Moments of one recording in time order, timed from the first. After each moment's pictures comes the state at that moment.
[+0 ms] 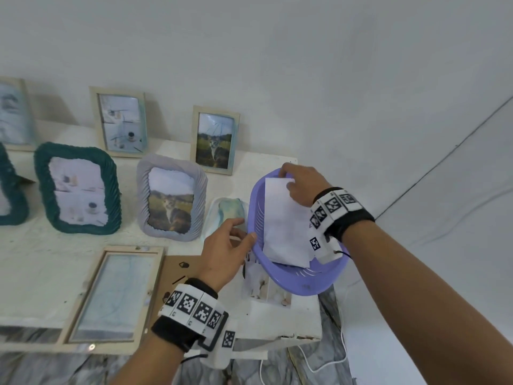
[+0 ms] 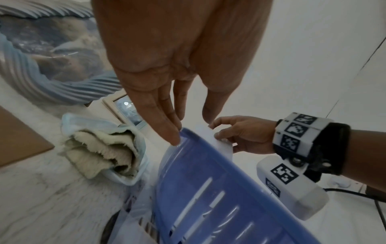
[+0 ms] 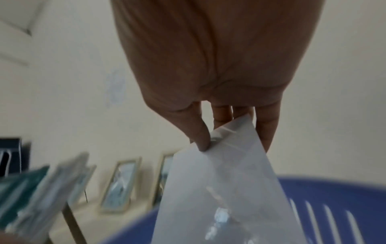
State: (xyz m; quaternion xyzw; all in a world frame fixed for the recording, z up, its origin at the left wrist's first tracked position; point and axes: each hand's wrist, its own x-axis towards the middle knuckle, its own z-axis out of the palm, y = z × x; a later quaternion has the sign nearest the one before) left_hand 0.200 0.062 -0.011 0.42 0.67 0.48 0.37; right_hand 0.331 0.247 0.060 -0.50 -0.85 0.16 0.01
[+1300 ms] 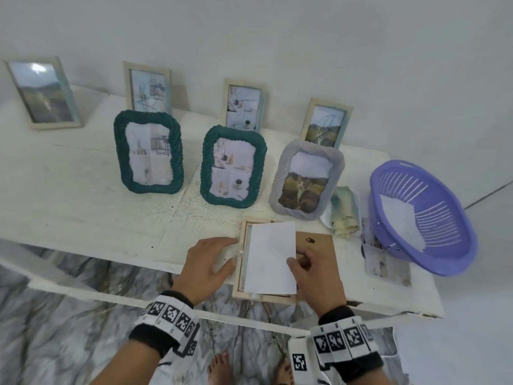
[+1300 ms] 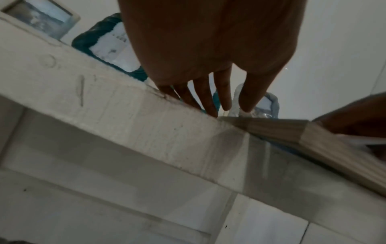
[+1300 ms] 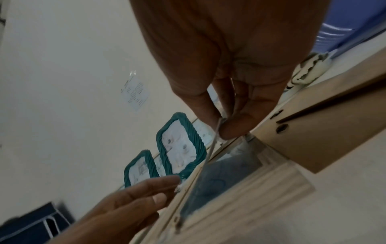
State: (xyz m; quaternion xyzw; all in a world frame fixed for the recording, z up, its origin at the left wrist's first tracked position) left_hand -0.059 -0.134 -0.095 0.57 0.69 0.36 0.26; right_hand 0.169 -0.045 -0.038 -0.59 -0.71 0.35 0.15
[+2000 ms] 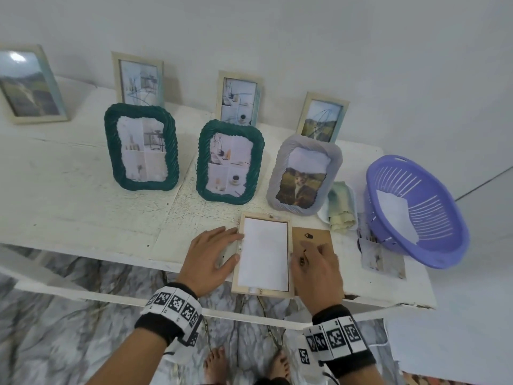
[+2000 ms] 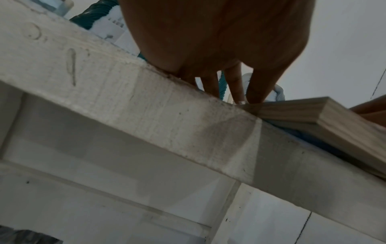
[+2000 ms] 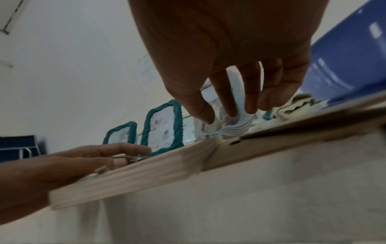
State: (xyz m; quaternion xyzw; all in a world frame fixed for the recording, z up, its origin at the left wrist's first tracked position) left_hand -0.060 -0.118 -0.110 0.63 0.68 0.32 0.20; right_hand 0.167 -0.053 -0.049 -0.61 -0.76 0.14 0.16
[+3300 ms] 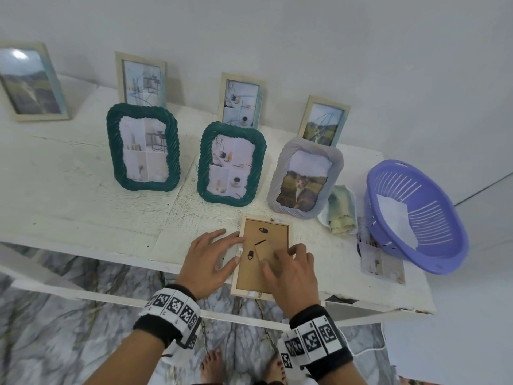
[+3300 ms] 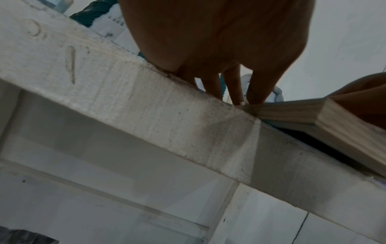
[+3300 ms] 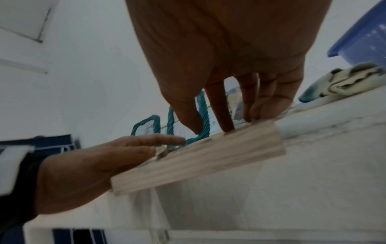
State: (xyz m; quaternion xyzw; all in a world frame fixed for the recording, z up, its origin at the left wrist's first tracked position) left_hand -0.060 -0.119 -0.108 0.63 0.68 0.32 0.19; right_hand 0.133 -0.065 -0.058 -0.56 -0.81 0.14 0.13
